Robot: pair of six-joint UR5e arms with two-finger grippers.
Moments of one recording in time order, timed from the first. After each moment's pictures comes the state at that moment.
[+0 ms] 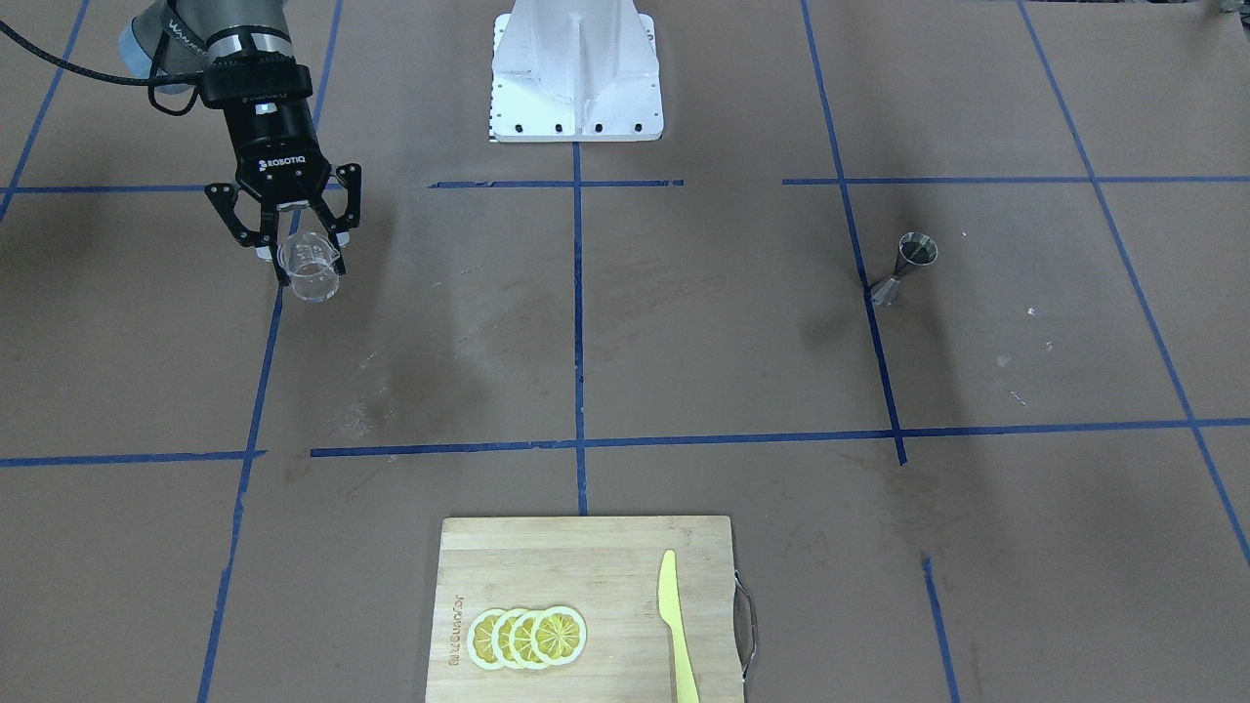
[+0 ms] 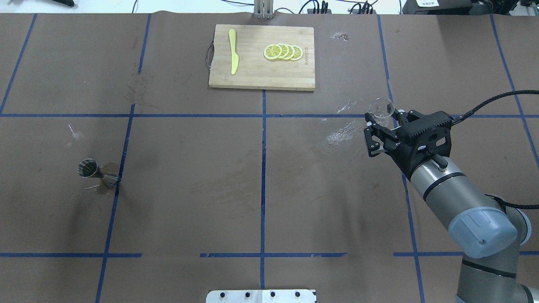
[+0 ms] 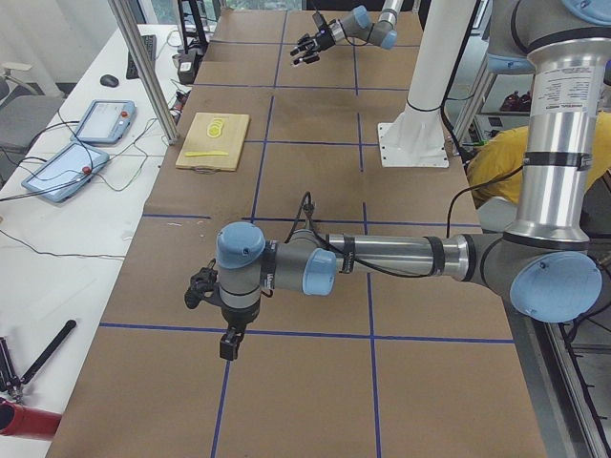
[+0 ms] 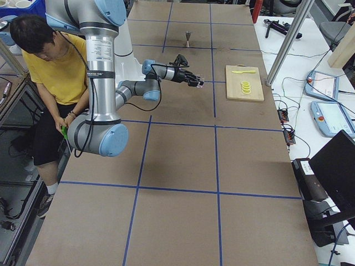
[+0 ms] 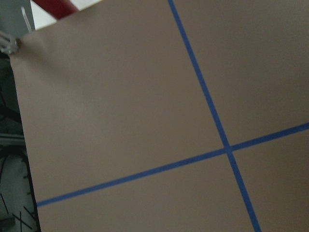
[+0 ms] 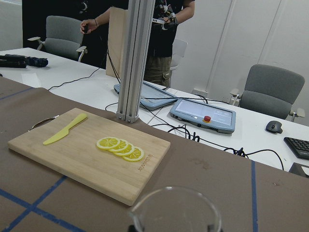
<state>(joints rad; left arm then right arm) -1.61 -1.58 -1.55 -1.66 -2.21 0.16 0.35 -1.54 2.02 -0.69 0.83 0.70</state>
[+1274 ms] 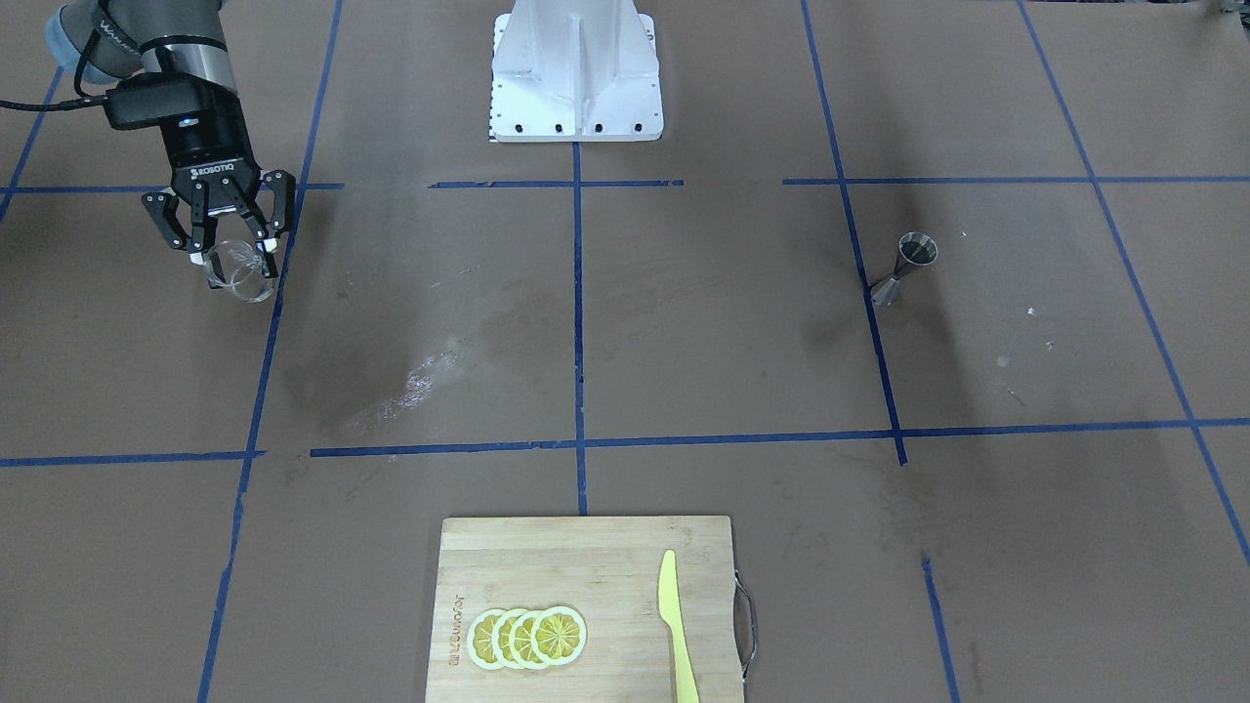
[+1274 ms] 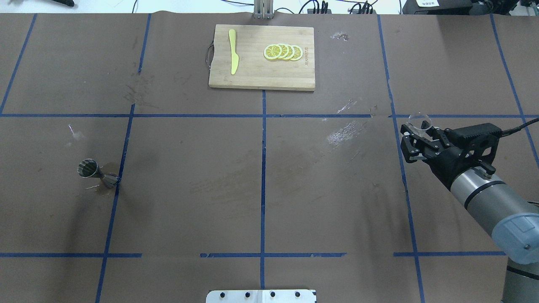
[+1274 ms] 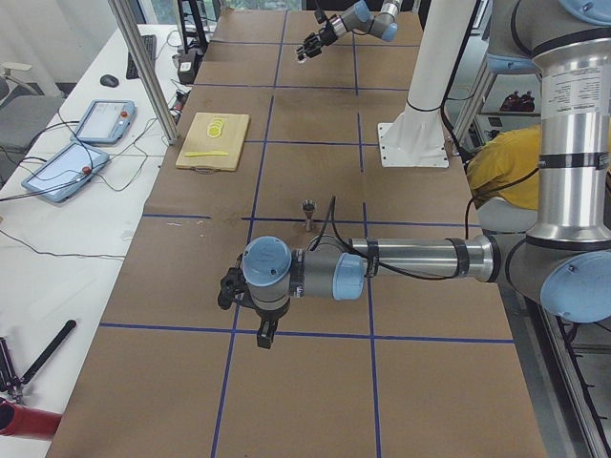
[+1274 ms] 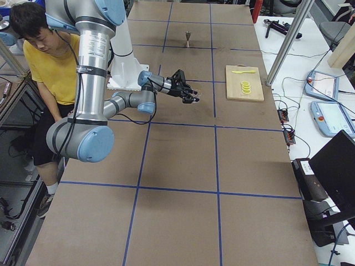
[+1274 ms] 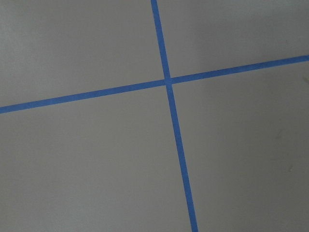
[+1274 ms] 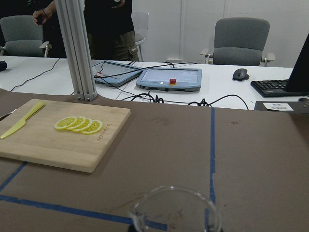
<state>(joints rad) -1.60 -1.49 -1.64 -1.64 -2.41 0.16 0.36 -1.75 2.00 -0.59 0.88 1.02</state>
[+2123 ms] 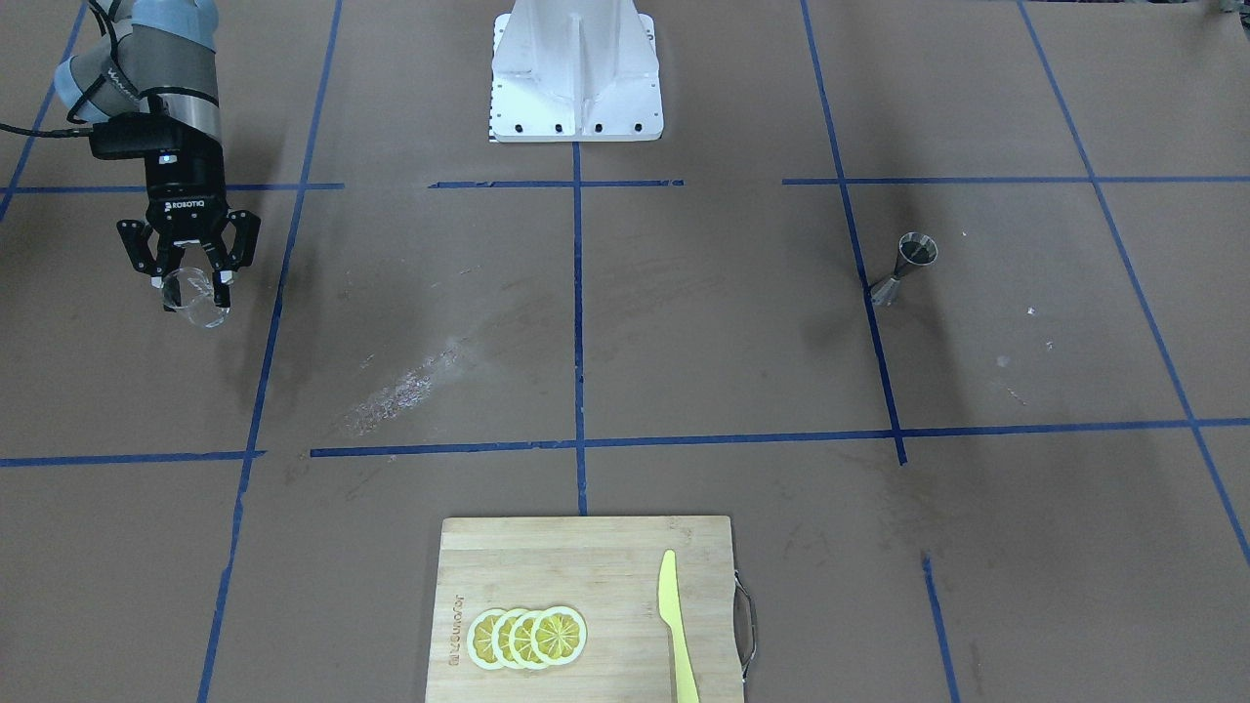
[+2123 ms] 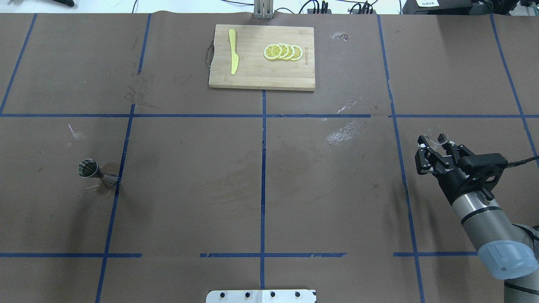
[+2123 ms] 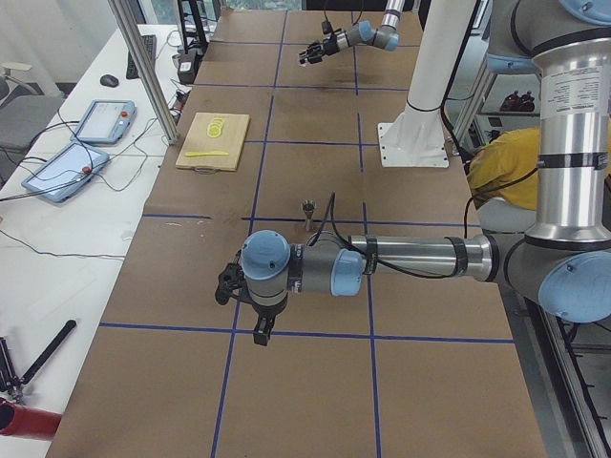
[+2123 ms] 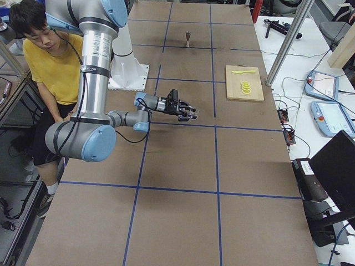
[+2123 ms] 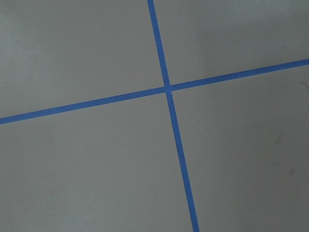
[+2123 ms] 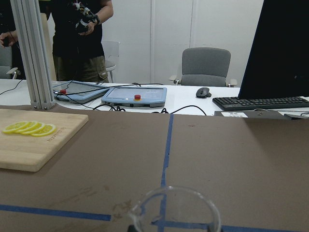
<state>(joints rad) -1.60 -1.50 -1.65 -1.64 -2.39 0.16 0.23 -1.76 1.78 -0.45 0.58 1.13</state>
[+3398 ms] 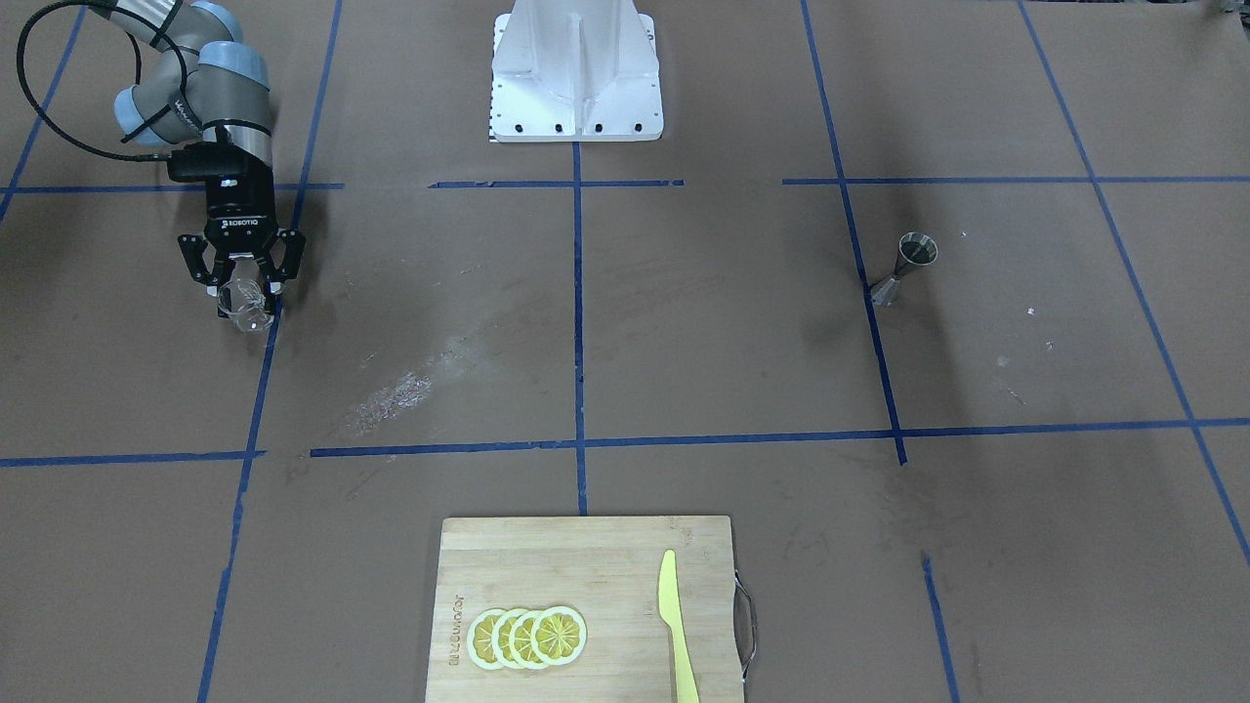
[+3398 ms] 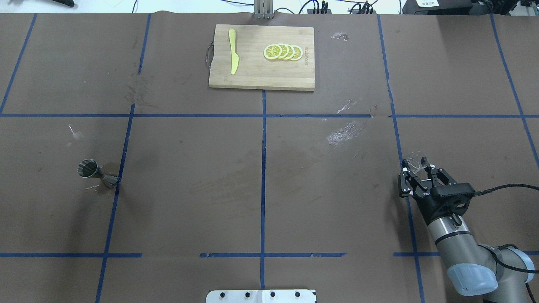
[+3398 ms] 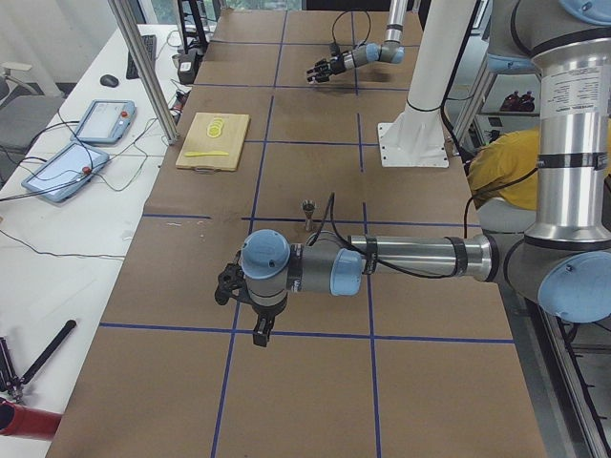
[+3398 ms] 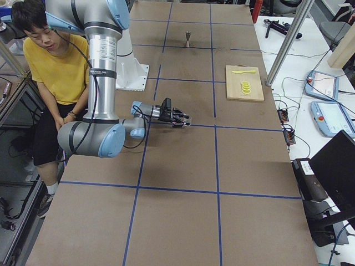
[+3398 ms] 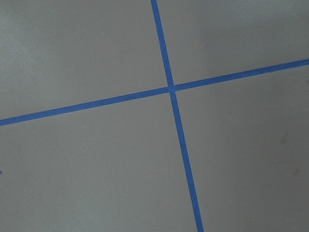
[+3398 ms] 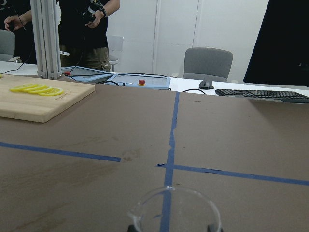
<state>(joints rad) -1.60 -1.50 -1.65 -1.64 -2.37 0.16 0.13 -1.67 1.61 -0.44 0.47 1.16</state>
